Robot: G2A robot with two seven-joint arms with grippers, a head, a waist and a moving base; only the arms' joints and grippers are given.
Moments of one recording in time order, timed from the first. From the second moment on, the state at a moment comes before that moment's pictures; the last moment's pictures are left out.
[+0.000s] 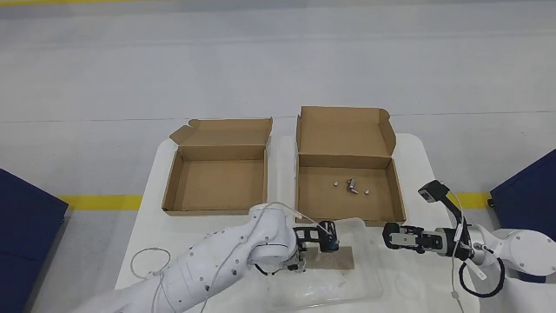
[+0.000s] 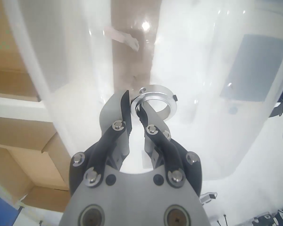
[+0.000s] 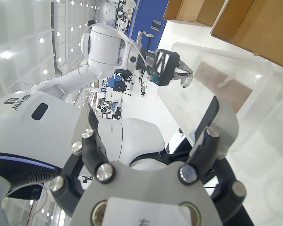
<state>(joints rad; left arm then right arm) 0.80 -1.27 -0.46 -1.60 0.92 -0.50 -1.27 -1.62 -1.03 1.82 -1.72 0.34 -0.31 1.50</state>
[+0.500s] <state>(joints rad) 0.93 -1.10 -0.74 -1.70 0.92 -0.85 -0.97 -1.62 -1.03 1.82 -1.72 0.34 -0.31 1.50</state>
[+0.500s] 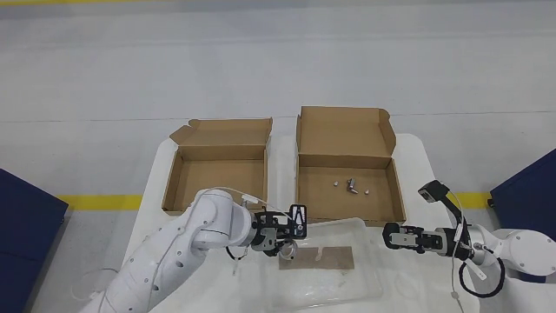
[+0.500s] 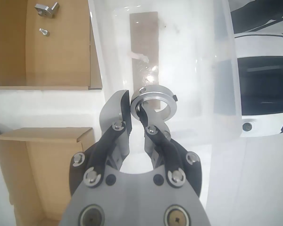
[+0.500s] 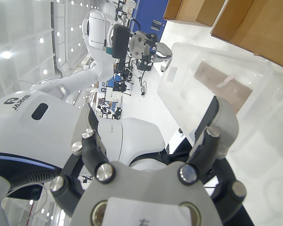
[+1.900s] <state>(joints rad) 0.94 -0.94 -0.75 -1.45 1.41 -1.01 0.60 -1.62 -1.03 1.82 -1.72 0.34 -0.31 1.50</state>
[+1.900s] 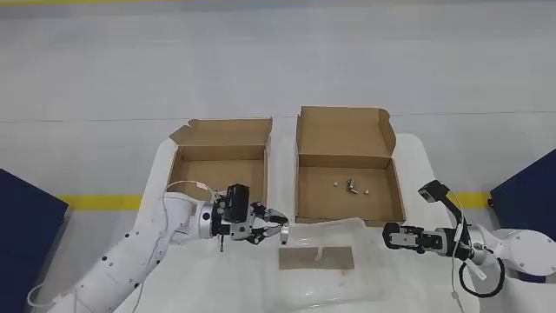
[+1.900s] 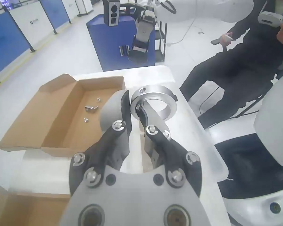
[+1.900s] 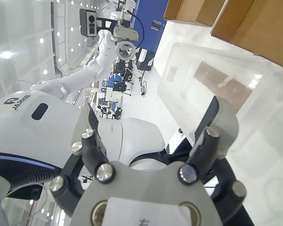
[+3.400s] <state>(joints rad) 0.74 -0.85 -0.30 -1.41 1.31 -0.38 1.44 -1.62 -1.03 1.82 -1.72 0.34 -0.31 1.50</state>
